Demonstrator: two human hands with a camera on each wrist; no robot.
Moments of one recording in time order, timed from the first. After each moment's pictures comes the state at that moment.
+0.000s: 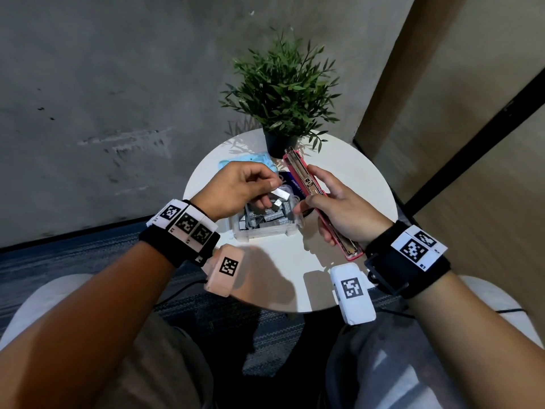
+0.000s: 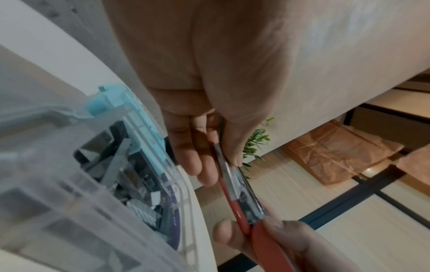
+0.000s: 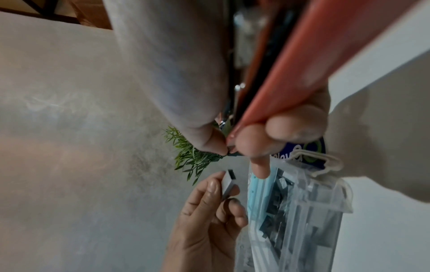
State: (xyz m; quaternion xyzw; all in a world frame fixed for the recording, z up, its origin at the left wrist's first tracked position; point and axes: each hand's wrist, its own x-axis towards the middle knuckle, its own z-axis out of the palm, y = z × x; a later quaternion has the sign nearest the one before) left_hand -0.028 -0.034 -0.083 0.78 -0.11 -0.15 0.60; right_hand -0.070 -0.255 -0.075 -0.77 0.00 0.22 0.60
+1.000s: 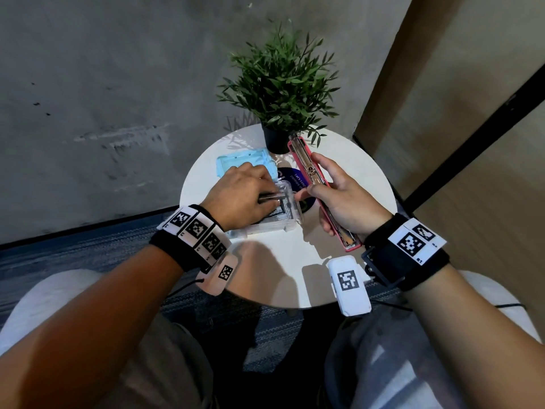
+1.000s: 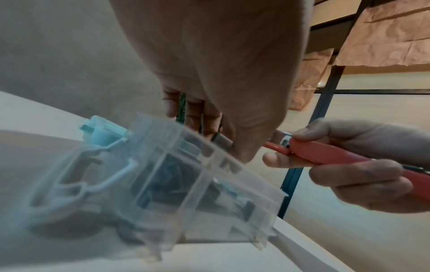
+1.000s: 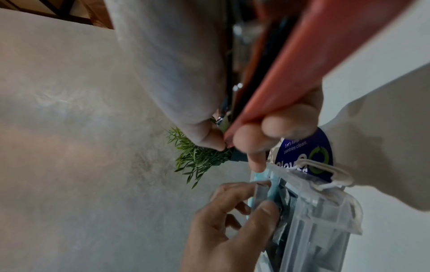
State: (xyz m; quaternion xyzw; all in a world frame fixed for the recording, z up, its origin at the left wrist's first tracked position) left_hand -0.031 -0.037 -0.103 0.94 -0.29 0.03 0.15; right_hand -0.068 -0.254 -0.071 -0.77 0.01 0.18 0.61
